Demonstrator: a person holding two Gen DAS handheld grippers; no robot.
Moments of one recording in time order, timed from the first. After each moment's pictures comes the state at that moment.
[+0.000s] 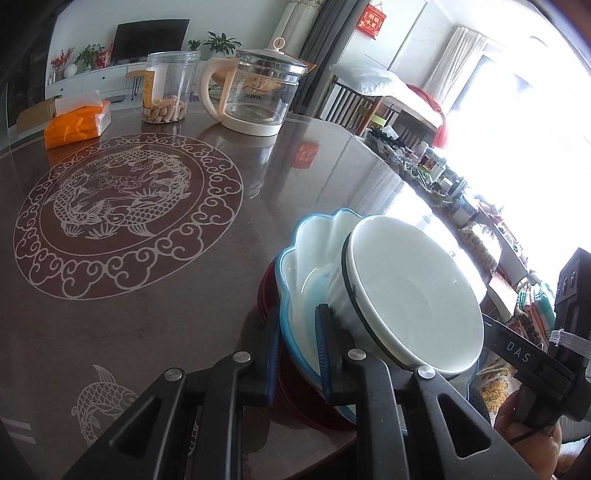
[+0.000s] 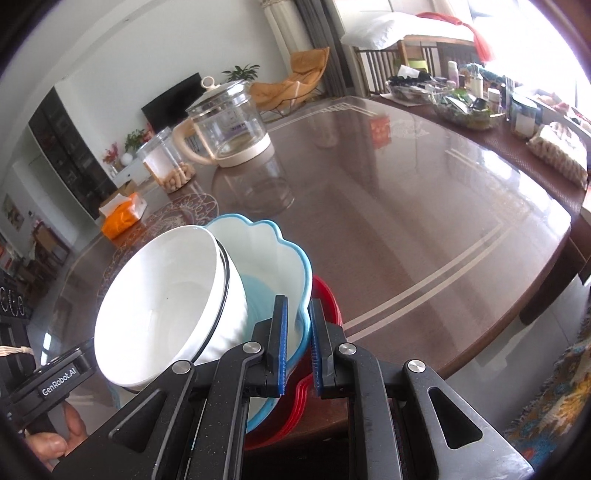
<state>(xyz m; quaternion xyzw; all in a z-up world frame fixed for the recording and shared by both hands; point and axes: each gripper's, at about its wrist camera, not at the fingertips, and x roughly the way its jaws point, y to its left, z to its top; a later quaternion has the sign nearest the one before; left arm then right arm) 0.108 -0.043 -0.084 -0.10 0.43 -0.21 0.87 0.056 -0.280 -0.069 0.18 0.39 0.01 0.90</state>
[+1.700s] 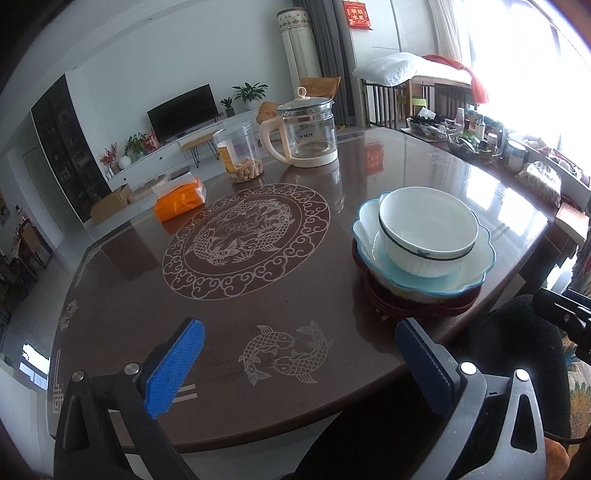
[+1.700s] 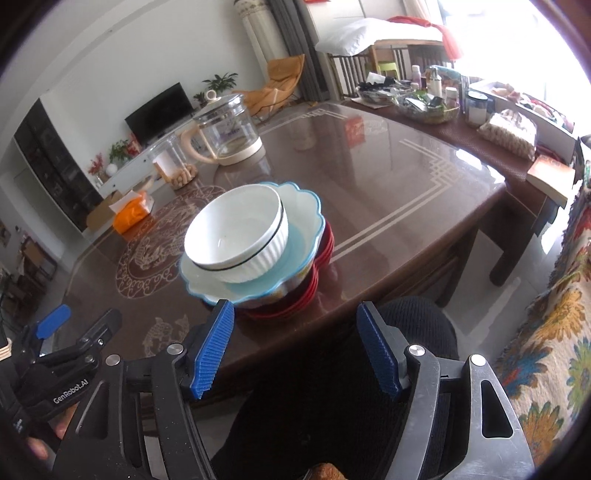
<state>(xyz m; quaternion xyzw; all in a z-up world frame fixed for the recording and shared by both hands) -0.022 -0.019 -0.005 0.12 0.38 -0.06 0.92 -0.070 -0.237 -0.016 0.19 0.40 -0.04 0.90</state>
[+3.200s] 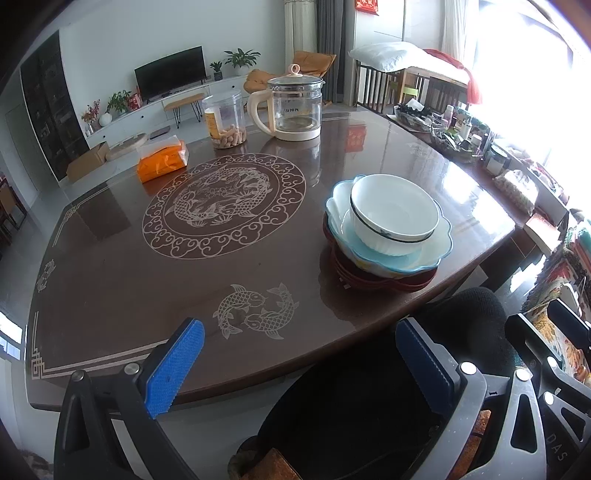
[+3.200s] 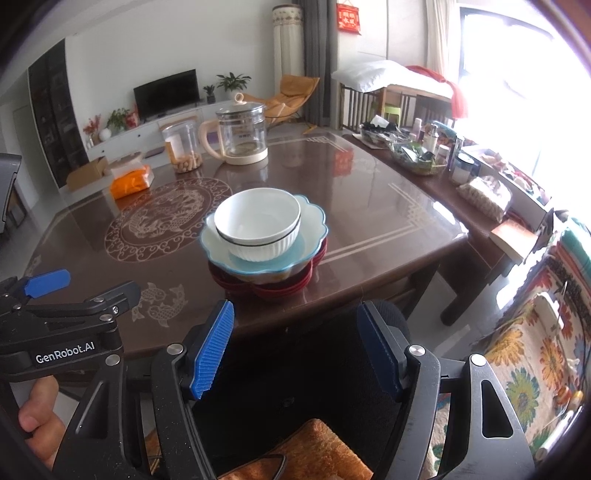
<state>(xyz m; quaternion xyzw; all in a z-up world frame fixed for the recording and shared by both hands) -0.038 -0.012 0.017 0.05 0.45 -0.10 0.89 -0.114 -0.186 0.029 0.06 0.38 -0.07 0.92</state>
